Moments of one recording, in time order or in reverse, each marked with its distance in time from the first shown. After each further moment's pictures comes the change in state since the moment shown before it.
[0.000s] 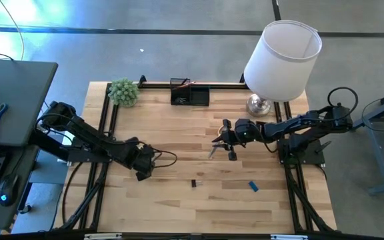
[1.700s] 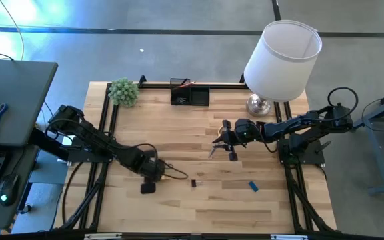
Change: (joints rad) left arm -0.001 0.126 0.049 0.296 0.204 0.307; right arm 0.000 0.000 0.000 -0.001 -0.024 -0.015
